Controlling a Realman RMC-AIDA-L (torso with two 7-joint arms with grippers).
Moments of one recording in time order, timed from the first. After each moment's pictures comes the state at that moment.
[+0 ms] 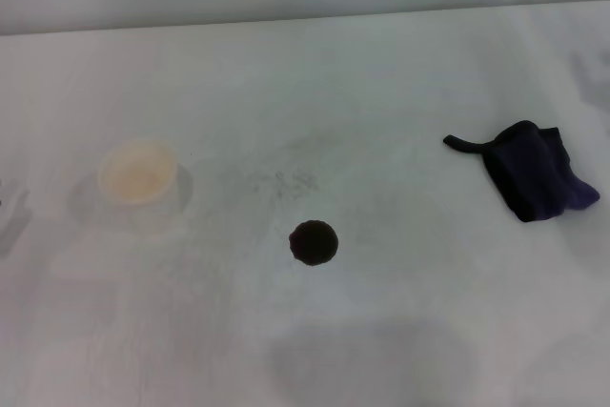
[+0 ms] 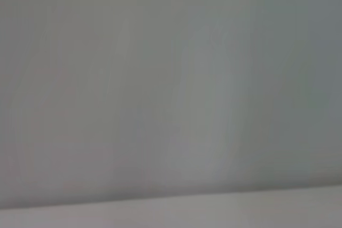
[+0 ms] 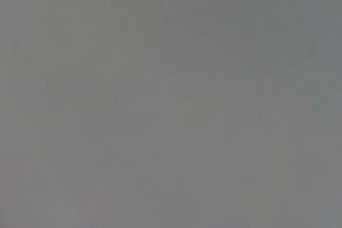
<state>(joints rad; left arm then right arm) -0.23 -2.08 1.05 0.24 -2.40 -1.10 2.66 0.31 1.93 2.02 0.40 -0.61 0.91 -2.04</state>
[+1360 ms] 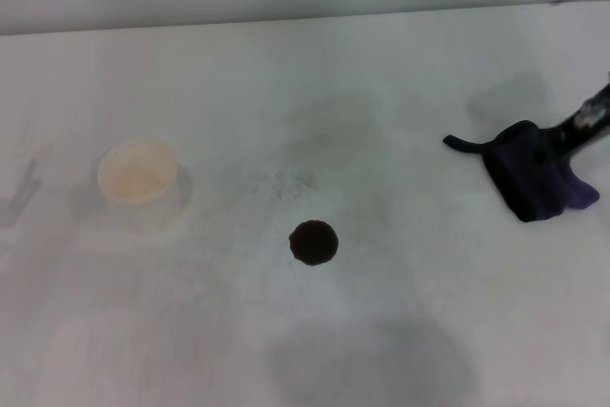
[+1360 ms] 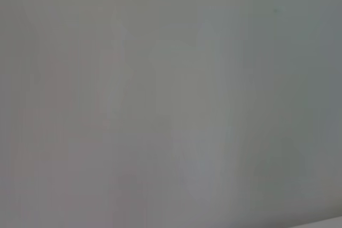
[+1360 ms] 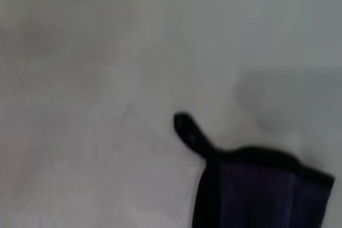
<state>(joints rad) -0.26 -2.07 1.05 0.29 -2.42 -1.11 2.74 0.57 2.01 1.89 1.29 -2.85 1.58 -0.33</state>
